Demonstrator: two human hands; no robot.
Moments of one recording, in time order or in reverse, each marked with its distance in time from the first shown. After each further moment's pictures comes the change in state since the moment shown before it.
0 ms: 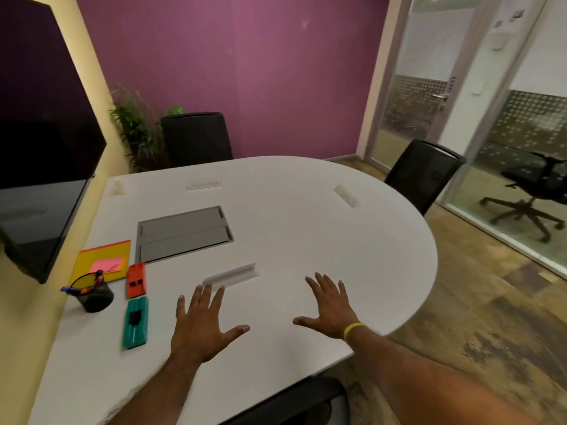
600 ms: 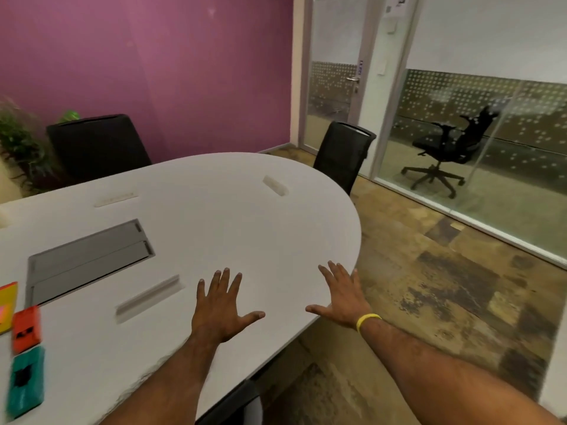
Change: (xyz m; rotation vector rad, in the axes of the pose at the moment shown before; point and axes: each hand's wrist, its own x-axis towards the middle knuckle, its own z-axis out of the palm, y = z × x) left_hand 0.047 0.205 0.008 0.022 -0.024 0.351; right_hand -0.095 0.178 -0.028 -0.001 0.088 0.312
